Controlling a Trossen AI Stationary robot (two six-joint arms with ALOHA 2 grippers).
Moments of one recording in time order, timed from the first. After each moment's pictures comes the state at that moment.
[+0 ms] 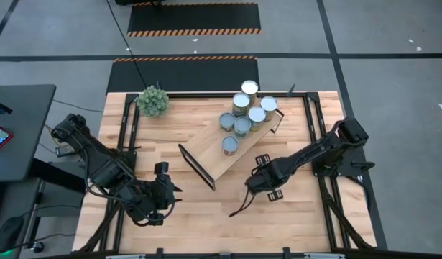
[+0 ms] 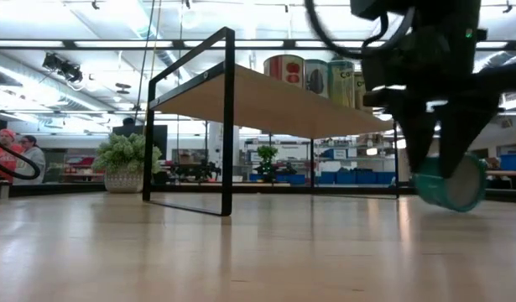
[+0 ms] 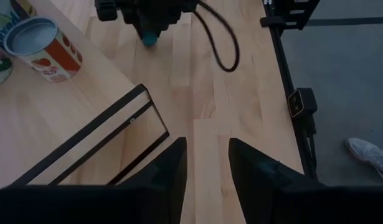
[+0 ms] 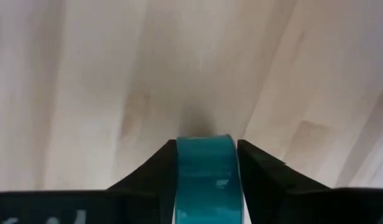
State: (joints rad) left arm -0.74 1.39 1.47 -0.97 -0.53 -0.54; right arm 0.37 1.73 1.13 -0.96 0.18 0.11
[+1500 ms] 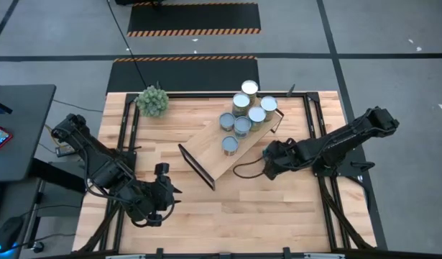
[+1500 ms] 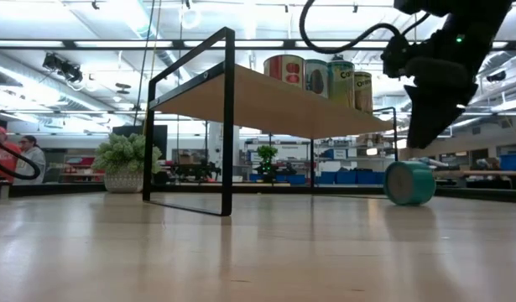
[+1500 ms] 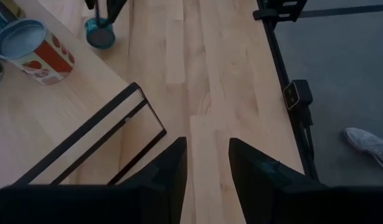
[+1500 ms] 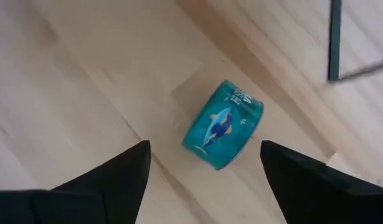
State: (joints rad) left arm -0.74 1.39 1.47 -0.97 -0.50 -0.50; right arm 0.29 1.32 0.81 -0.85 0.43 0.96
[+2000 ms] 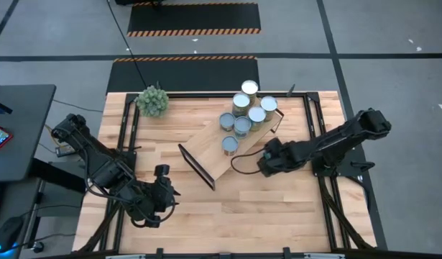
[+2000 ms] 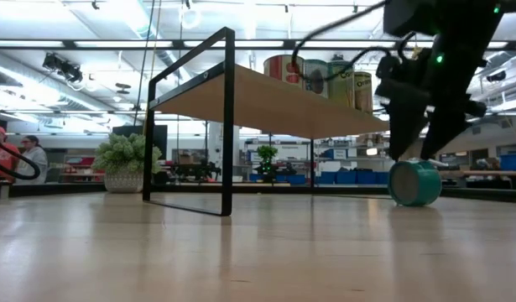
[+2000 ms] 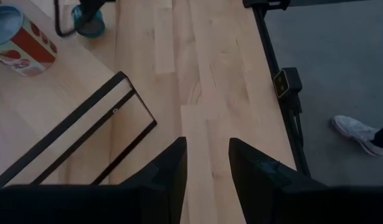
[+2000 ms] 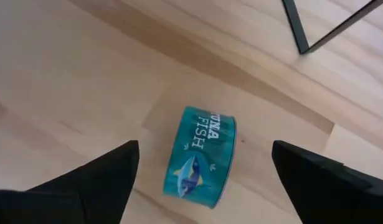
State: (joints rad) left arm -0.74 1.39 1.47 -0.99 -0.44 -0.50; right arm 0.26 1.42 0.81 -0.84 0.51 1.28
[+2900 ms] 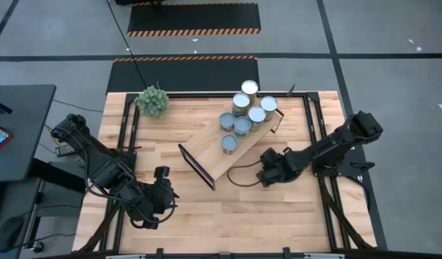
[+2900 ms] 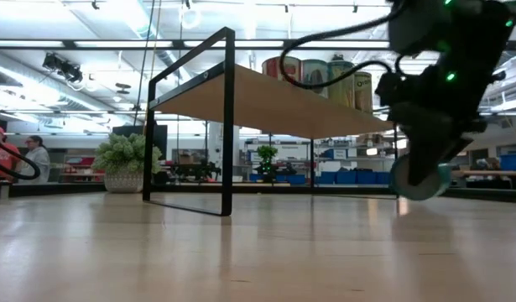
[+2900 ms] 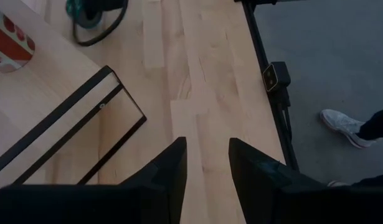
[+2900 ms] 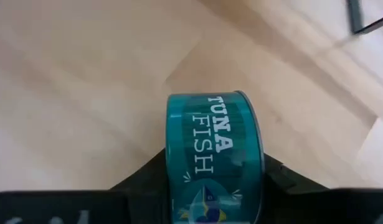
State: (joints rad) left arm -0.74 1.39 1.47 -0.98 -0.39 -0.51; right arm 0.34 1.56 0.81 -0.77 0.47 1.22
